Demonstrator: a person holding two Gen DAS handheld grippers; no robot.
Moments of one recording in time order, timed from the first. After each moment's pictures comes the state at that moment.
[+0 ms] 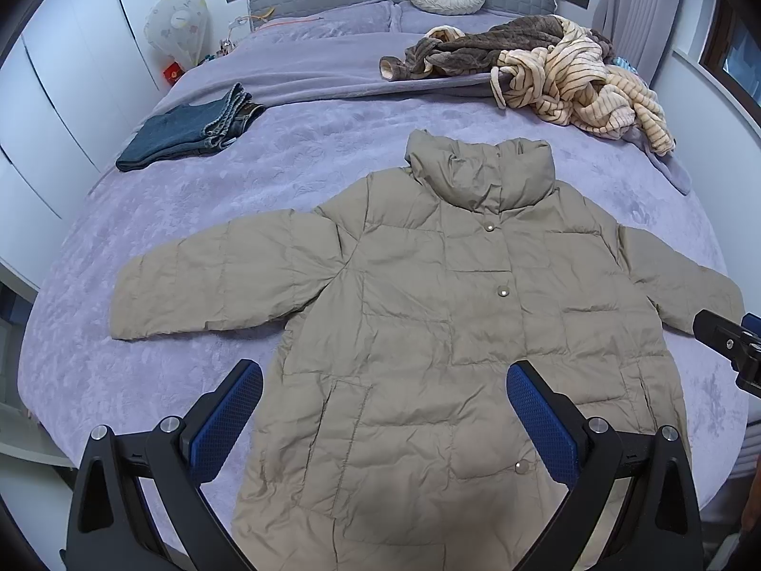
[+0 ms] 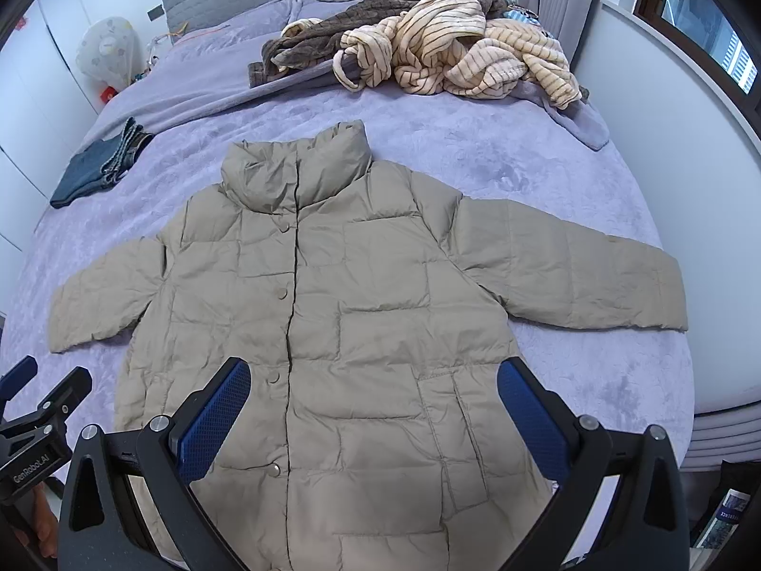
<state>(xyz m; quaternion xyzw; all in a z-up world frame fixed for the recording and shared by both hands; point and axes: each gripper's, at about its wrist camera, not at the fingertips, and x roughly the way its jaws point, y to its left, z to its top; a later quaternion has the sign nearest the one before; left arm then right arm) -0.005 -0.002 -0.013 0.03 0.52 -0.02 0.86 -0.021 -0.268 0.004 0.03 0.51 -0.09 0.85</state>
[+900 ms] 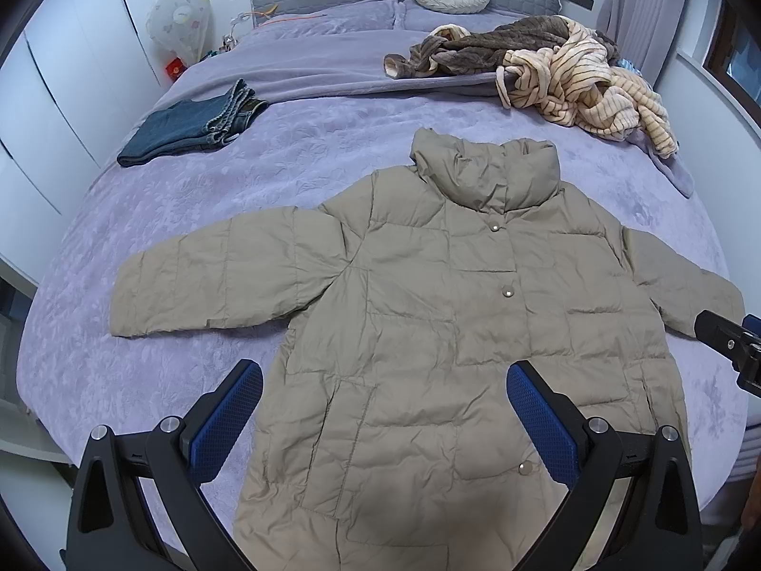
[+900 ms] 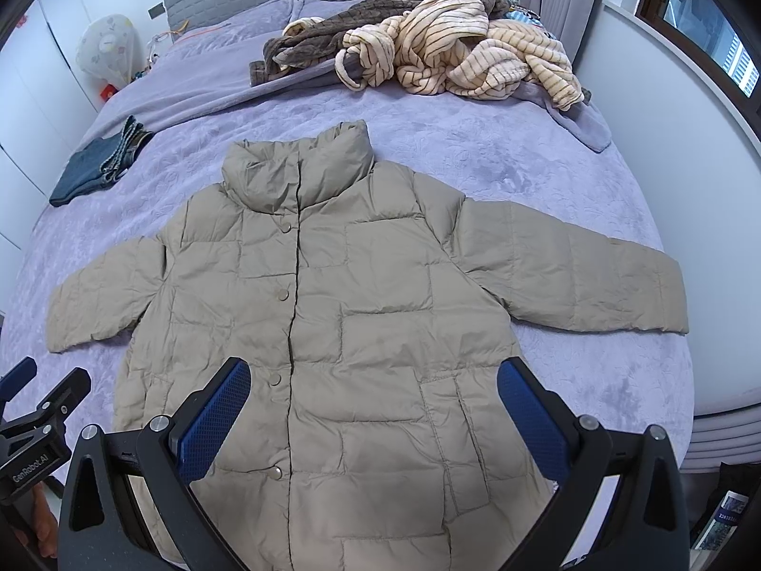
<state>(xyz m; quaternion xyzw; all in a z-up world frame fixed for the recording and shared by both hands) 0.001 0.003 -0.020 0.00 0.52 -0.03 0.85 -0.018 -0.267 0.004 0.03 0.51 -0.09 0.85</state>
